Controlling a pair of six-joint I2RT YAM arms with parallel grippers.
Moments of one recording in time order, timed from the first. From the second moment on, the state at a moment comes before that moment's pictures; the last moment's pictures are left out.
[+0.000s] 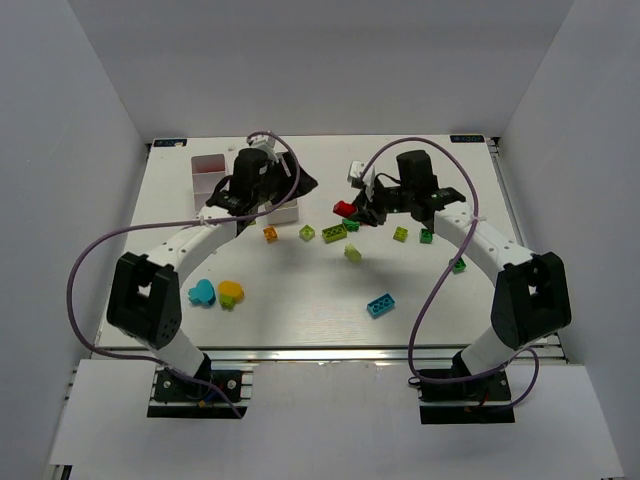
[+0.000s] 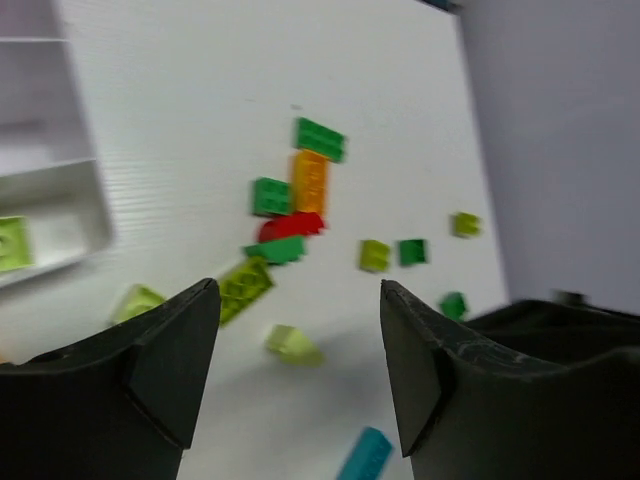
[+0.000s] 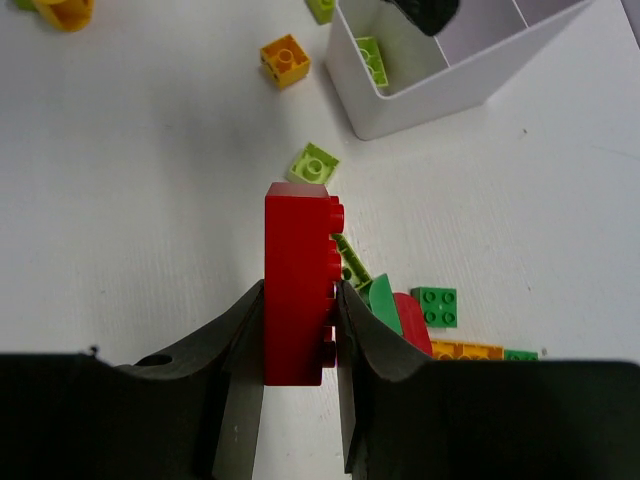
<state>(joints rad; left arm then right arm) -0.42 1.64 1.24 -0.06 0.12 -0.64 0.43 1.58 1.23 -0.28 -0.75 -0.65</state>
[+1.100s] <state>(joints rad) -0.42 1.54 0.96 0.41 0.60 -0.95 0.48 1.58 1.22 -0.18 -0.78 -0.65</state>
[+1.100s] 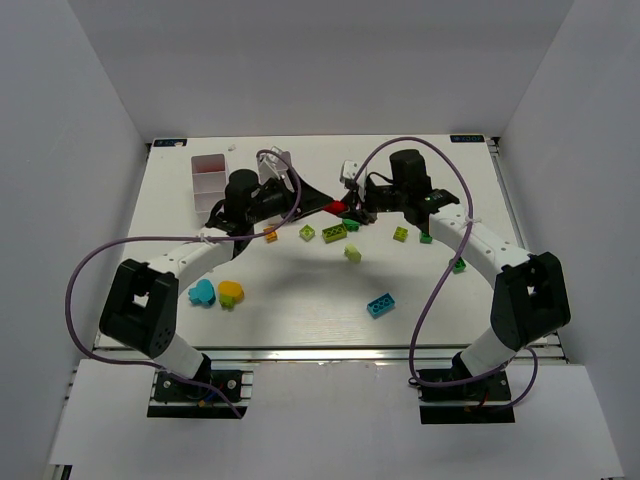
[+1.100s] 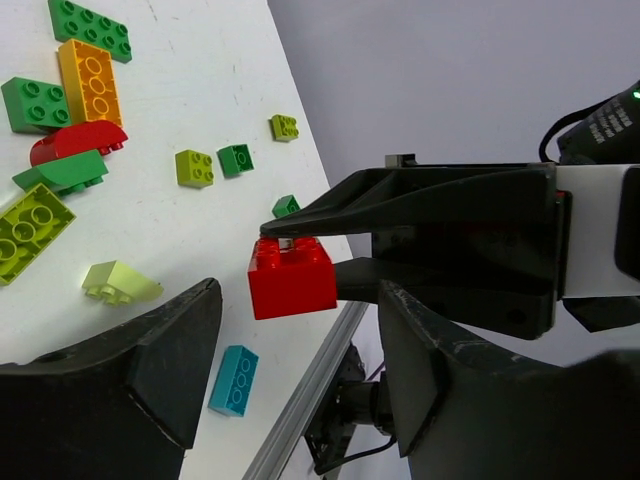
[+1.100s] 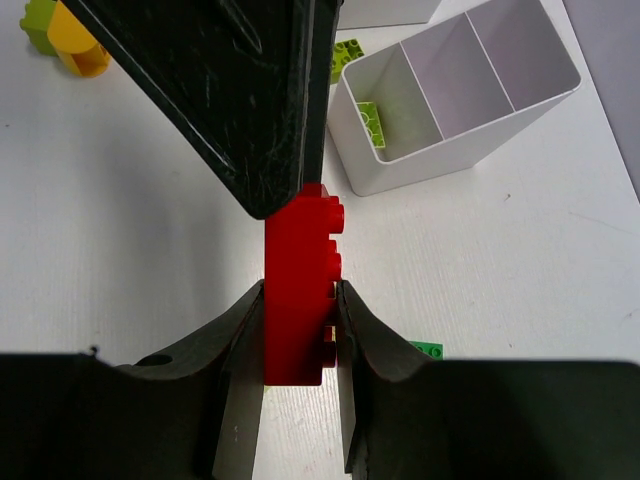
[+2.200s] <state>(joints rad) -0.11 1.46 1.09 -0.11 0.24 -0.76 0.49 1.54 1.15 -0.08 -0.59 -0.58</state>
